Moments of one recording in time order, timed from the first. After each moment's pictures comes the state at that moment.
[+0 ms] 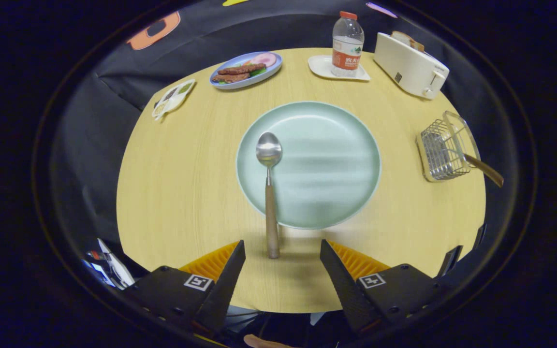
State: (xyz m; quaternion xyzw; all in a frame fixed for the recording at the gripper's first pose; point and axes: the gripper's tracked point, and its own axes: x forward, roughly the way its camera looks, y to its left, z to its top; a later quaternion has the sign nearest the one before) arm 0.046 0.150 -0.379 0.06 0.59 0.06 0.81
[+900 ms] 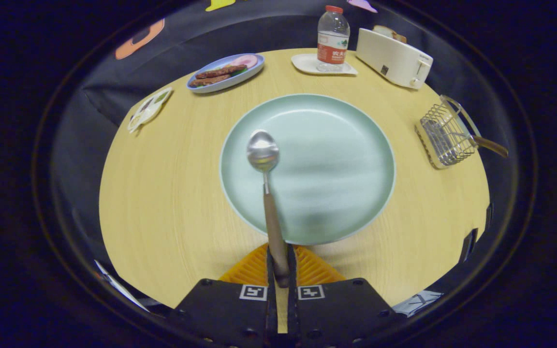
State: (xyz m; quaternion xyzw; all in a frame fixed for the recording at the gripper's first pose) arm 0.062 0.165 -0.413 0.07 0.55 0.01 0.83
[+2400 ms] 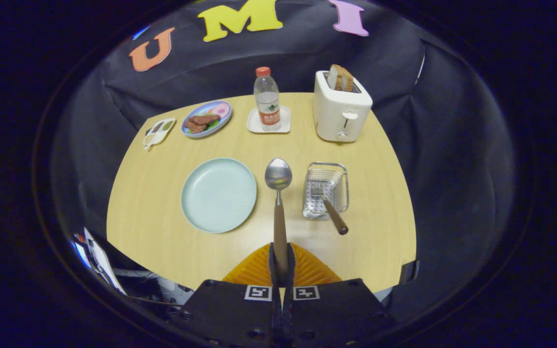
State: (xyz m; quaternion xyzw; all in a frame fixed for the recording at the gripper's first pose) arm 0.052 -0.079 -0.260 0.02 0.51 0.05 0.86
